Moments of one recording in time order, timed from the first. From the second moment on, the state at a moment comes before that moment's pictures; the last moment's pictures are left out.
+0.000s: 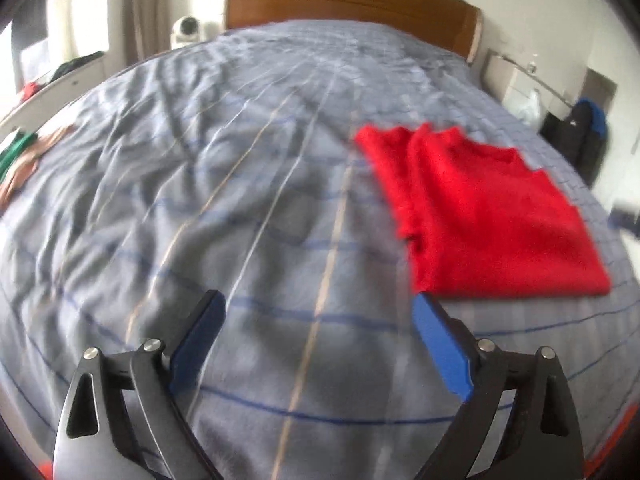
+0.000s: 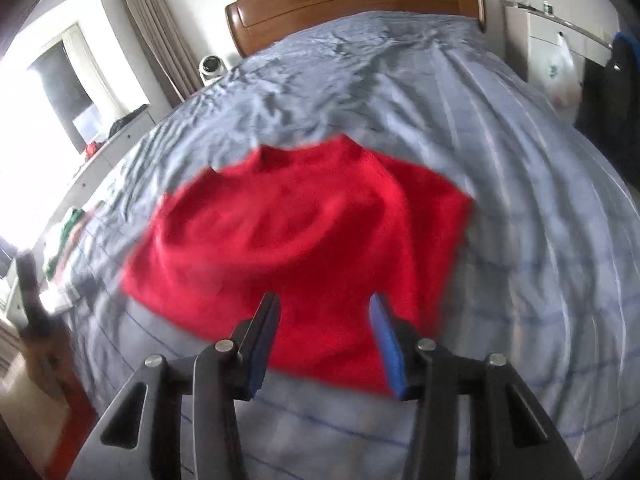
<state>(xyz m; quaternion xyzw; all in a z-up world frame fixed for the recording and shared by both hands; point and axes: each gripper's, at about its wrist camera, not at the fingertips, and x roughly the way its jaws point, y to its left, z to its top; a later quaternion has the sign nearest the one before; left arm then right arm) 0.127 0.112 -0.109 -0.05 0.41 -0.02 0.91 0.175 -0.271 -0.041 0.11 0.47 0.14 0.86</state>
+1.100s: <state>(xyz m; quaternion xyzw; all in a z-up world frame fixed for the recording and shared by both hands) 0.124 0.117 -0.134 -0.05 0.39 -0.03 0.92 0.329 -0.219 -0.091 0.15 0.51 0.09 0.84</state>
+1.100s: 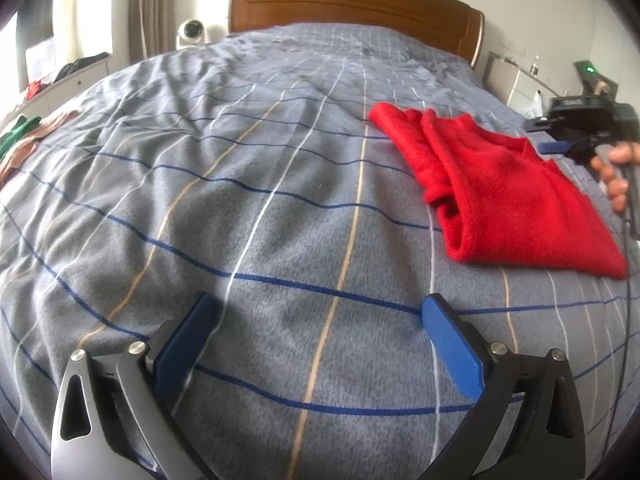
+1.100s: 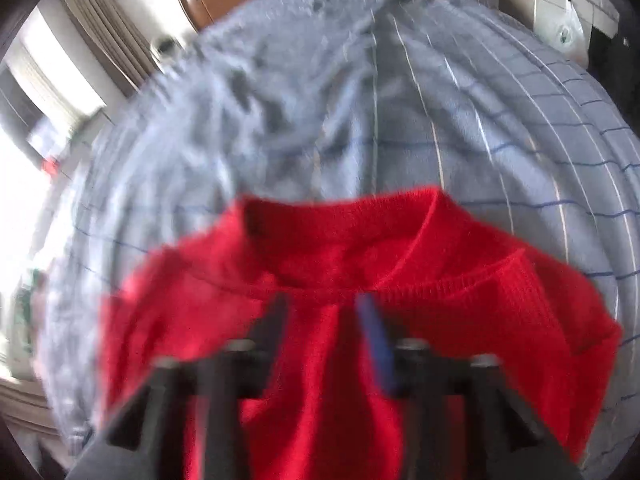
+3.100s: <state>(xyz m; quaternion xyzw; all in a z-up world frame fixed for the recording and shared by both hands) 0.087 0.133 -0.123 -0.07 0.40 -0.02 0.91 0.200 -0.325 -0.112 0.21 0.51 -0.02 0.83</state>
